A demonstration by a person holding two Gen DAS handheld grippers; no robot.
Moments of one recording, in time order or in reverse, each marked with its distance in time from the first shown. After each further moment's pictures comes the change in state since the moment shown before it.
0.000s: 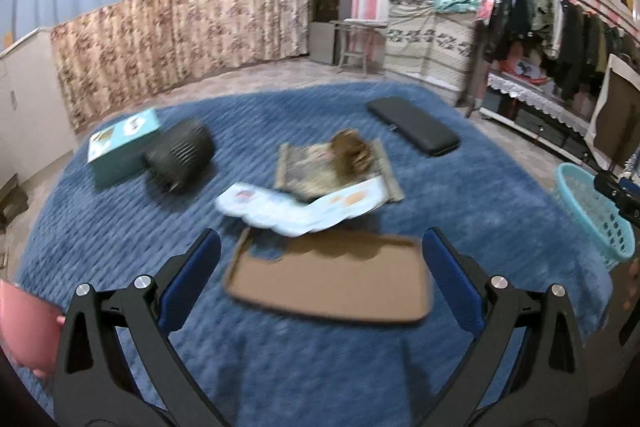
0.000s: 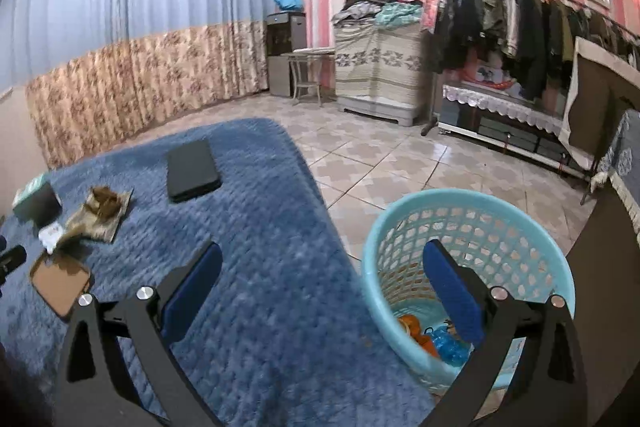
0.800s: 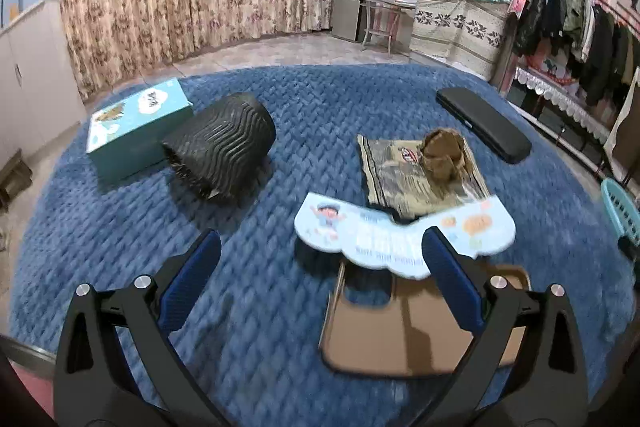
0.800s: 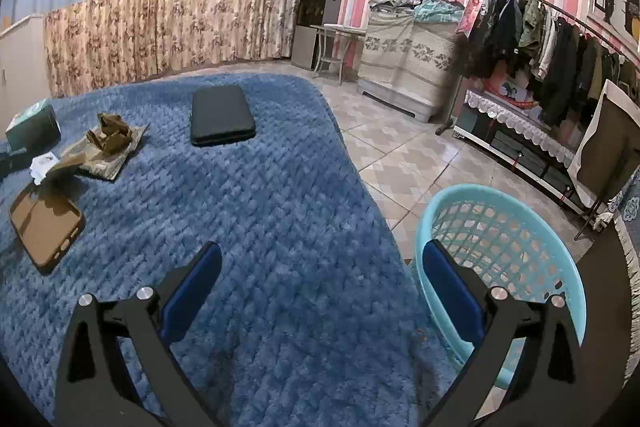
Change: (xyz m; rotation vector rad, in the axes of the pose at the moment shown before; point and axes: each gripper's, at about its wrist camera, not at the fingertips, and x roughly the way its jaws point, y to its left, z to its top) left arm 0.072 0.070 0.027 -0.072 0.101 0.012; right arm 0.022 0.045 -0.016 -0.183 0.085 -0.006
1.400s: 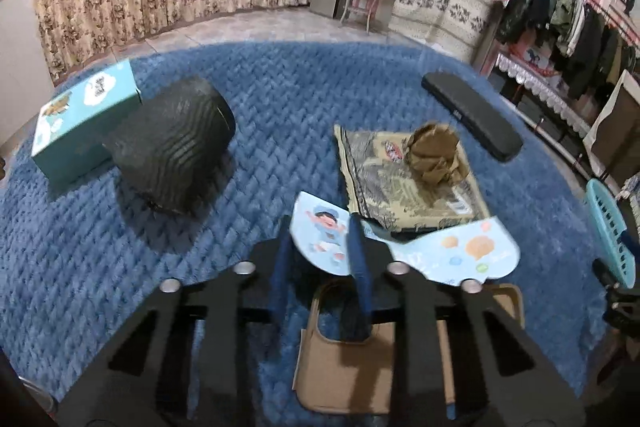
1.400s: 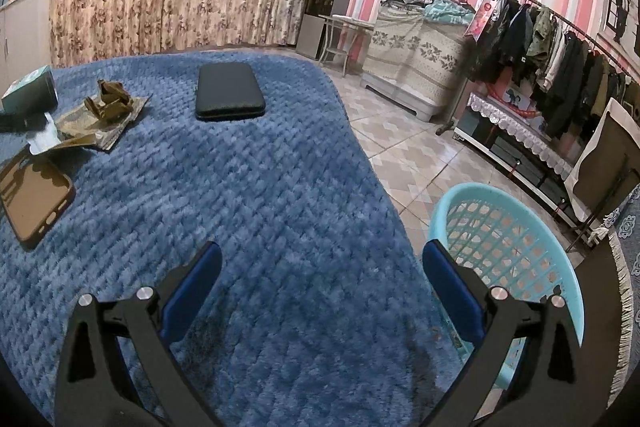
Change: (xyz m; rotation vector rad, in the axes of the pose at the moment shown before) left arm 0.029 -0.004 0.015 -0.009 0.069 -0.103; right arm 0.009 0.016 -0.007 -0.073 0.034 -0.020
